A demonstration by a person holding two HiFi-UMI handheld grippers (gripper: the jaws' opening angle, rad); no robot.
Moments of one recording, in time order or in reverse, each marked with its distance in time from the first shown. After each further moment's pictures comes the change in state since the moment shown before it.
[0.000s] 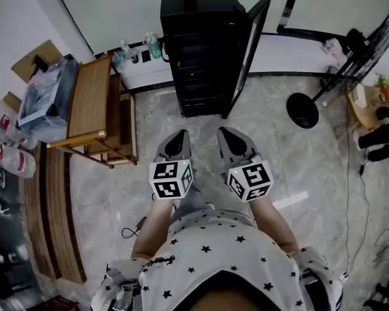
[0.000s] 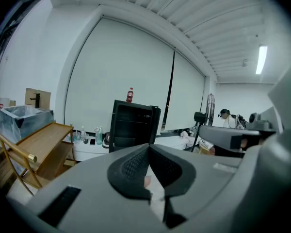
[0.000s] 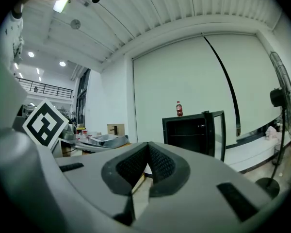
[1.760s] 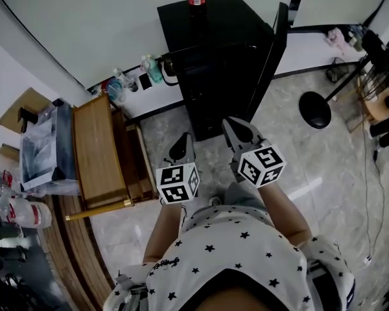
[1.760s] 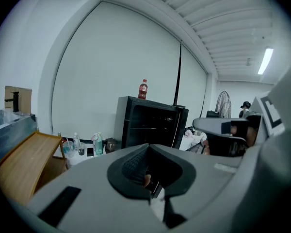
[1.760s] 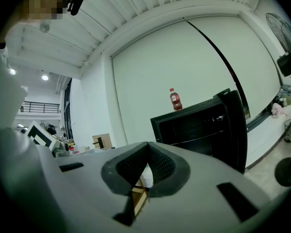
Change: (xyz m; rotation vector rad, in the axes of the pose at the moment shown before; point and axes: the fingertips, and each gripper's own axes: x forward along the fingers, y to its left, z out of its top) left arm 0.205 0.191 0.080 0.027 0.048 -0.061; right arm 0.292 -0.081 0.019 0.196 -0.015 -0.058
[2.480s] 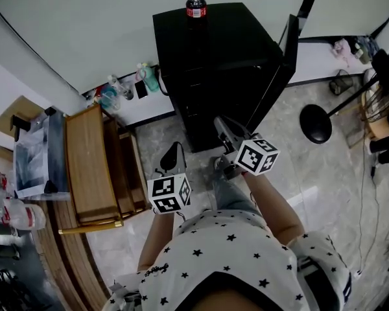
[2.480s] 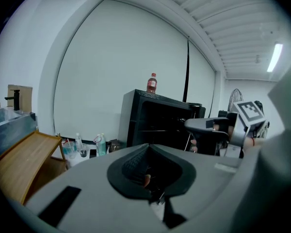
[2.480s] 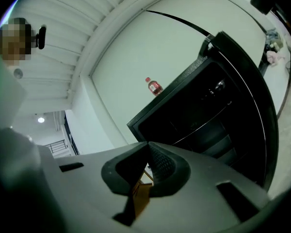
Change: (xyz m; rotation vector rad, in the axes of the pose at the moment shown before) left arm 0.079 0.032 0.010 -0.024 0.002 0.074; right arm 0.105 -0.092 -0.006 0.380 -0.009 0.094
